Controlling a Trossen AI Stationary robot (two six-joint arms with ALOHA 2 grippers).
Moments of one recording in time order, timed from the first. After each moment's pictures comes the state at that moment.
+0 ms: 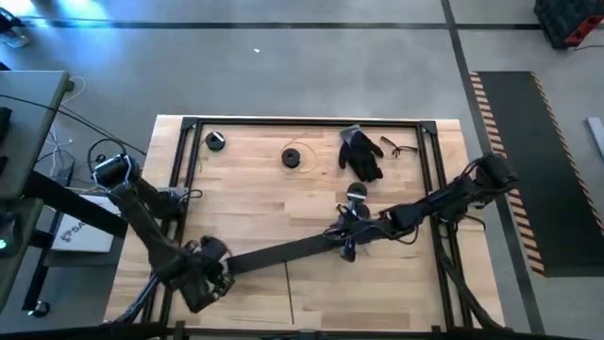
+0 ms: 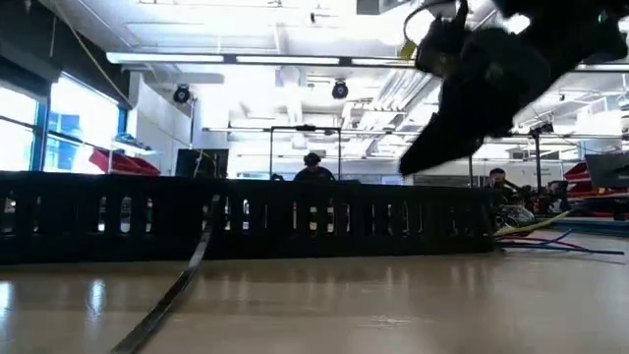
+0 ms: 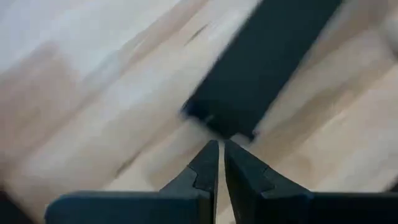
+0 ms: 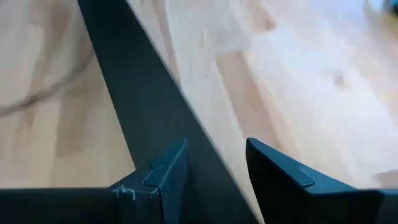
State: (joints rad) left arm -1.00 1.56 1.08 -1.08 -0.31 -1.99; right arm 0.35 1.49 0.68 0.06 0.36 0.47
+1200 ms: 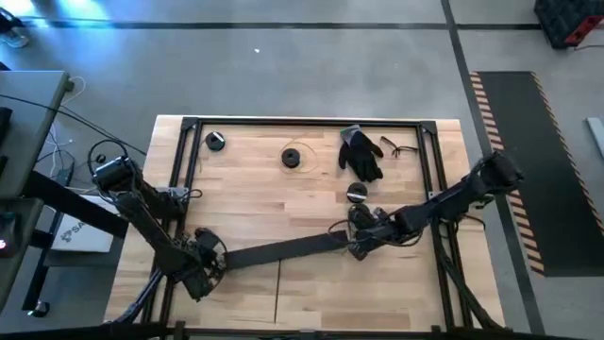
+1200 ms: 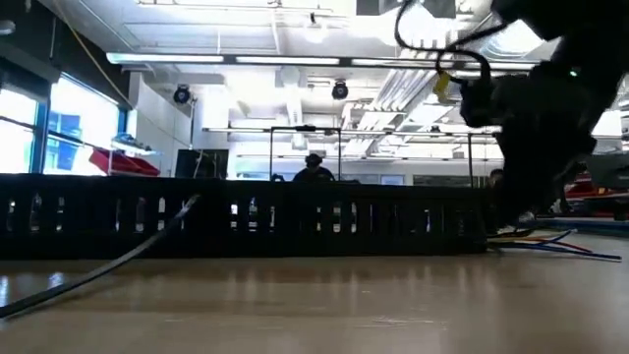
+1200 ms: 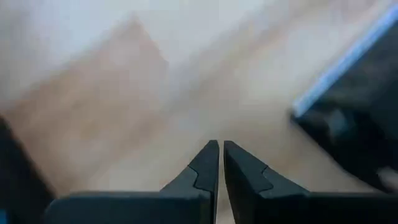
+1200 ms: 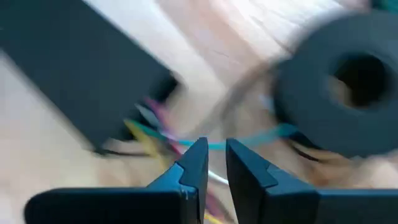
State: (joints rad) left arm -0.94 1.58 0.75 -0.87 -0.35 -1.93; right arm 0.40 1.53 0.70 -0.25 0.28 1.00
